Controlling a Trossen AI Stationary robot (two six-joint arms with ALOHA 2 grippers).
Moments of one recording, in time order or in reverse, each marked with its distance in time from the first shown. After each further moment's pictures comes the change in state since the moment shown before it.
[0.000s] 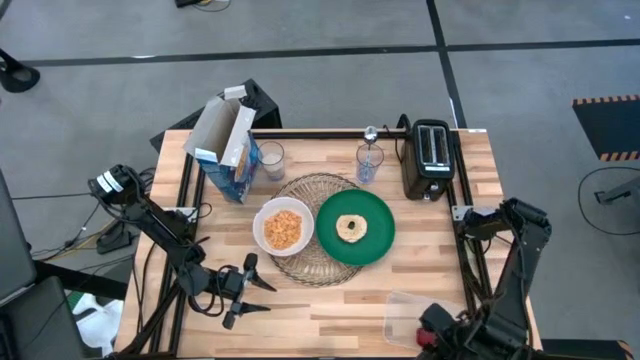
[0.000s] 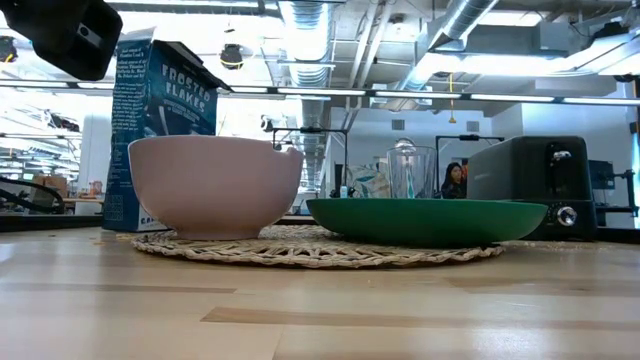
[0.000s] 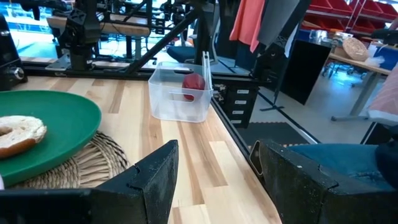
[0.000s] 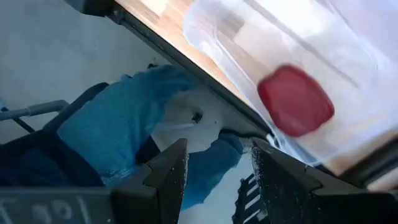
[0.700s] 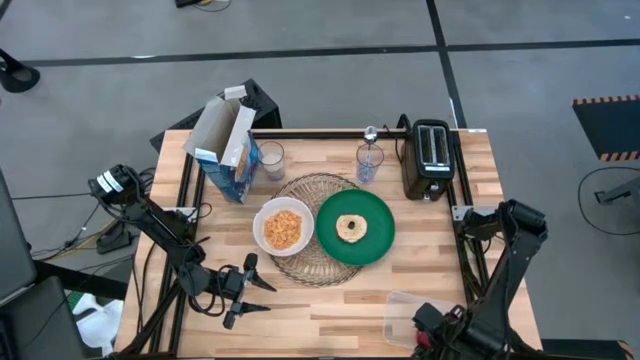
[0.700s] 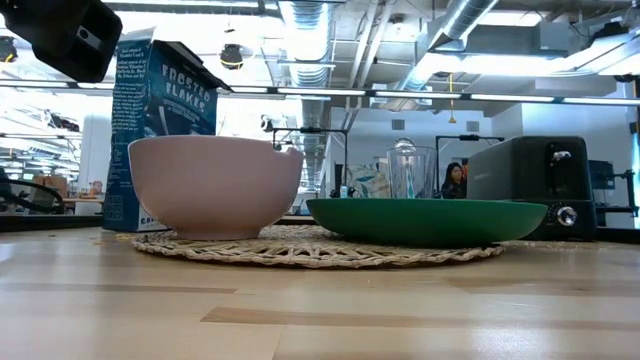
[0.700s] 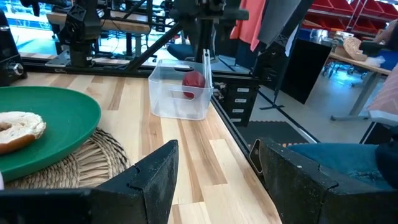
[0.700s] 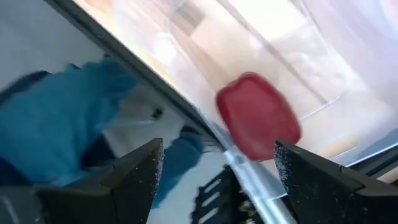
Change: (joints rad) left arm 0.000 0.000 0.000 -0.010 0.001 -0.015; right arm -0.015 0.016 -0.172 0.060 -0.094 -0.099
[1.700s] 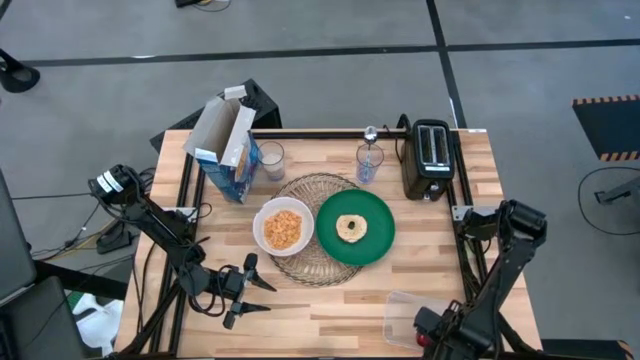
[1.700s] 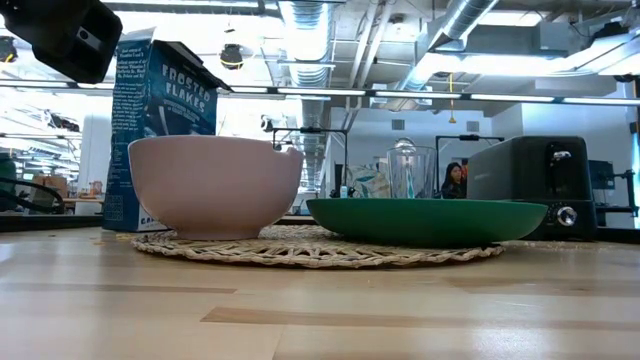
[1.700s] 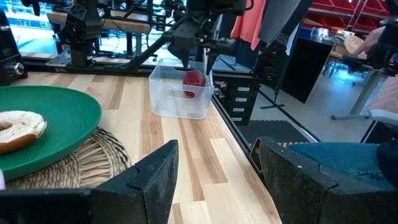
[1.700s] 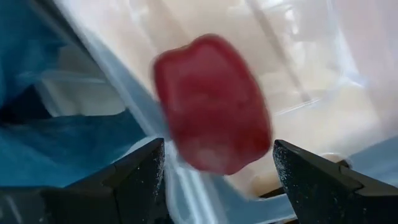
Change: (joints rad) left arm 0.000 0.000 0.000 -0.005 -0.001 0.000; right arm 0.019 0.000 -0.251 0.174 -0.163 -0.200
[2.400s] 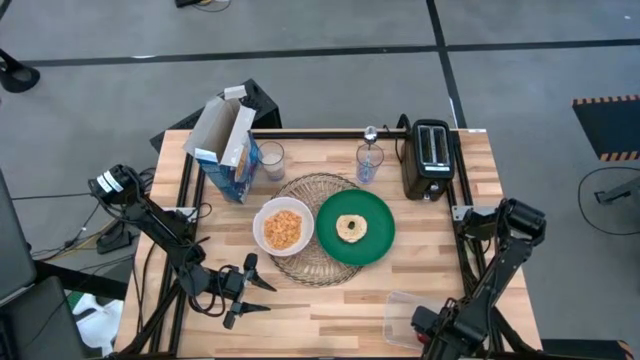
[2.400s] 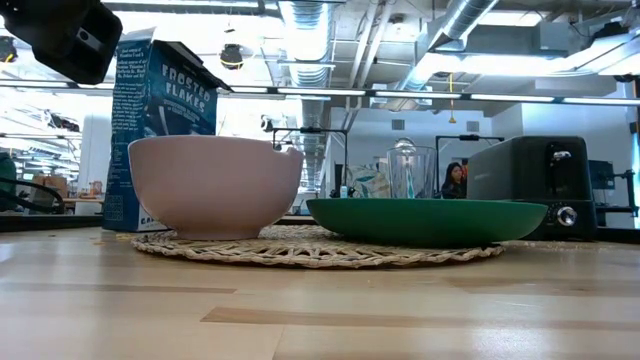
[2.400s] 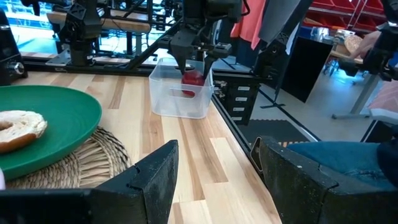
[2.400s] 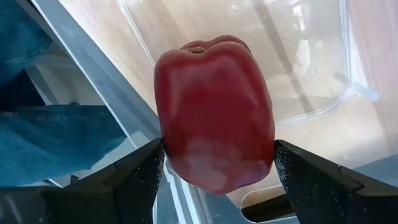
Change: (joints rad) left arm 0.000 0.000 0.000 -0.003 0.000 0.000; right arm -0.026 -0.002 -0.074 0.066 -0.019 -0.087
